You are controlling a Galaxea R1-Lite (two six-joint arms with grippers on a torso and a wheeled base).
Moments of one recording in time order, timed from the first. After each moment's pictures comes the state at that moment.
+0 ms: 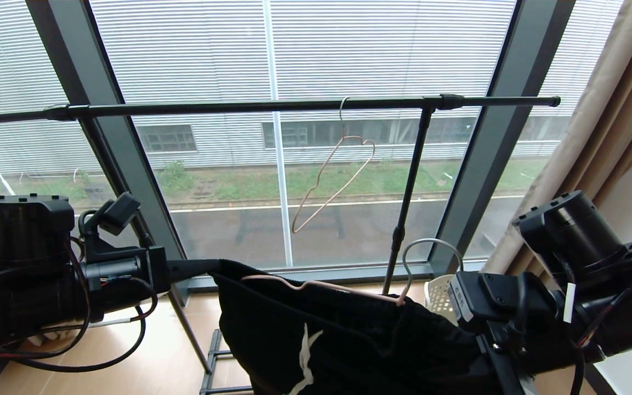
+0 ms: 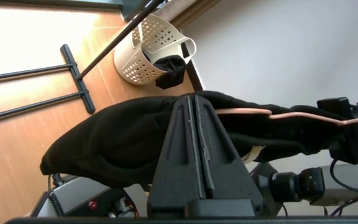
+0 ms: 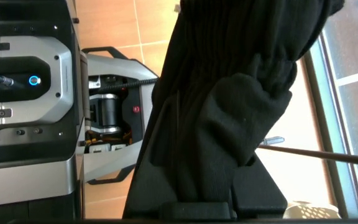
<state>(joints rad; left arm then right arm) -0.16 1.55 -0.56 -0.56 -0.65 -0.50 0.59 1.55 -0.89 0.32 0.51 -0.70</state>
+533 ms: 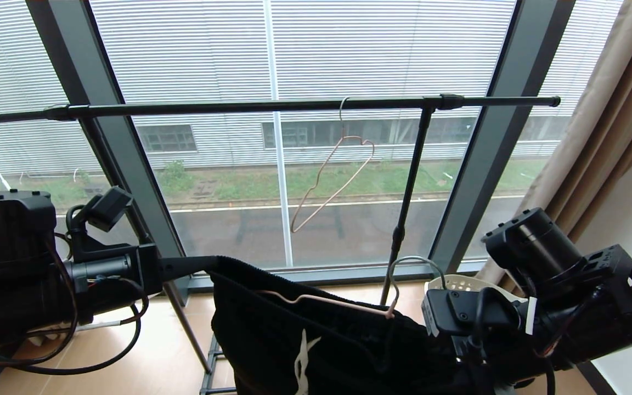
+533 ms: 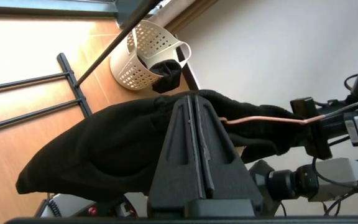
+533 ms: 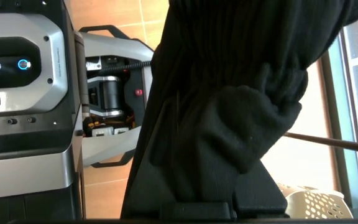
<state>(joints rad) -0.17 1.49 -0.55 -0.55 -0.65 -0.50 0.62 1.62 -0.89 0.32 0.43 -0.70</state>
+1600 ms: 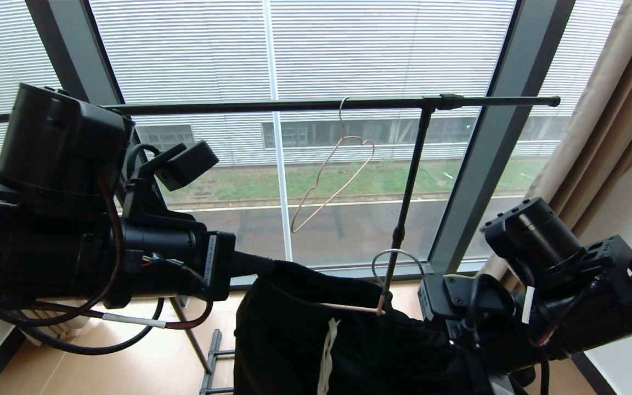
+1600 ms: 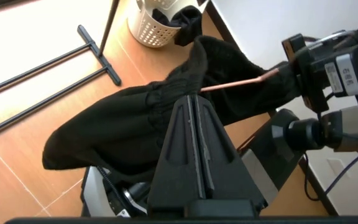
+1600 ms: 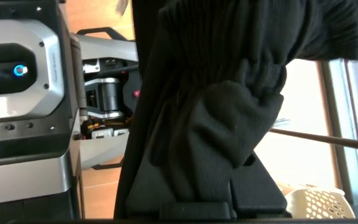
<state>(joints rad) -0.62 1.46 -1.07 0.20 -0.28 -0.32 0.62 1.62 -0.93 0.32 0.43 -0.65</state>
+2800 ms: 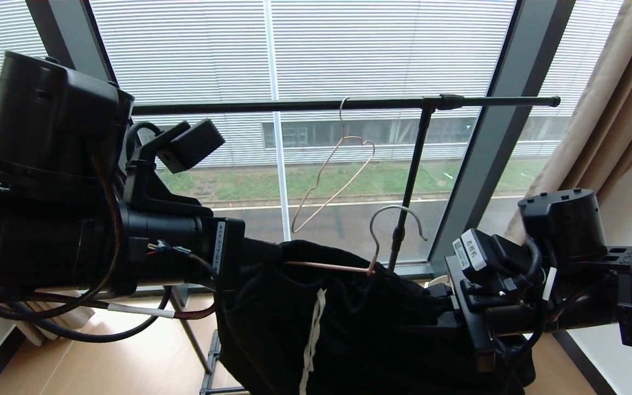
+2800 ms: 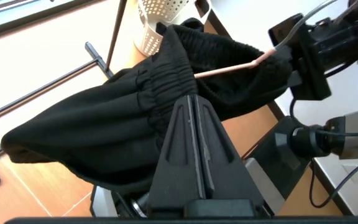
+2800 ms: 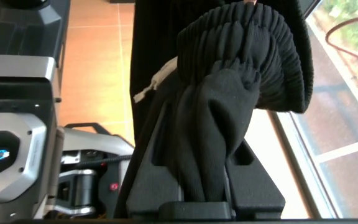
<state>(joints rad) -0.67 1.46 -1.13 0.21 -0.21 -0.30 0.50 1.63 -0.73 -0.29 0.79 -0.55</state>
